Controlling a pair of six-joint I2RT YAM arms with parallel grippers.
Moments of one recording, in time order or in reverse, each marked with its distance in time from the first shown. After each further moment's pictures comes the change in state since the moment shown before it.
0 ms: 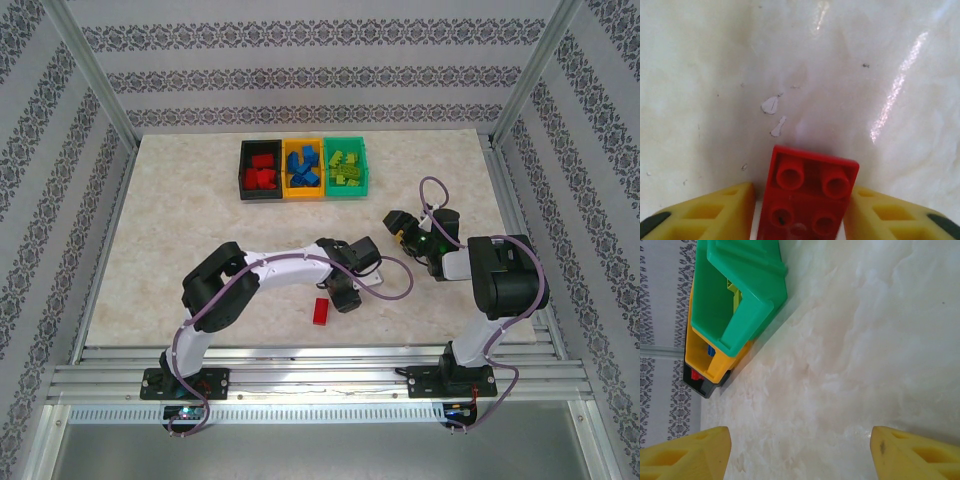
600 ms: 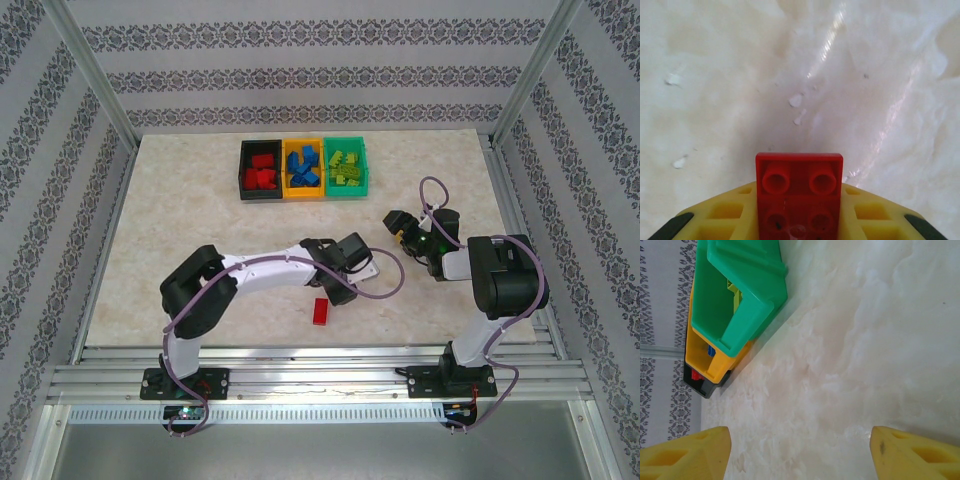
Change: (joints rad) left arm 0.021 -0.146 -0.128 0.138 -0.019 -0.051; right arm 0.000 0.002 0.000 0.002 0.000 0.000
